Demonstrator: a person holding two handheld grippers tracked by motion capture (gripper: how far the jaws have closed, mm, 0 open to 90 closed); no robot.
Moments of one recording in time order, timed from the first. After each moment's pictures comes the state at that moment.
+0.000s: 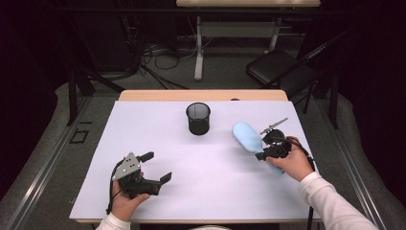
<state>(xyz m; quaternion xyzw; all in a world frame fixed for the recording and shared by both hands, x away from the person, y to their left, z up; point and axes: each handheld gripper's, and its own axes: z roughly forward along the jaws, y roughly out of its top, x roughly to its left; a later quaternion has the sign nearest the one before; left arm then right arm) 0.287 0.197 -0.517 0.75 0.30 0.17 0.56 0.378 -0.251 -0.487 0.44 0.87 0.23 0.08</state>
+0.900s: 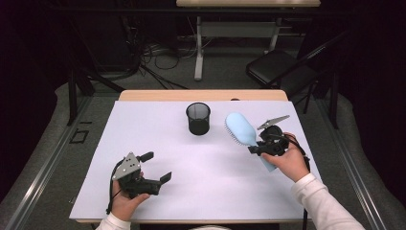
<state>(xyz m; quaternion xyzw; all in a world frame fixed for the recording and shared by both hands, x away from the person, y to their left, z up) 0.288 0.197 -0.518 0.75 0.30 0.16 0.56 0.372 -0.235 -0.465 0.41 0.85 0.31 0.11</state>
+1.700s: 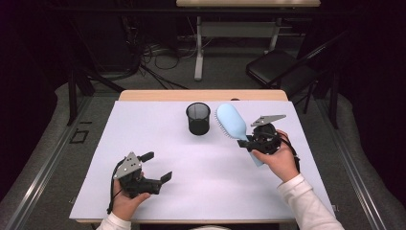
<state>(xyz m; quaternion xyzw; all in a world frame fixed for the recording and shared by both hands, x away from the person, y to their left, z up) 0.290 0.196 -0.521 0.75 0.31 0.16 0.56 0.370 -0.210 -0.455 0.39 0.83 0.39 0.13</state>
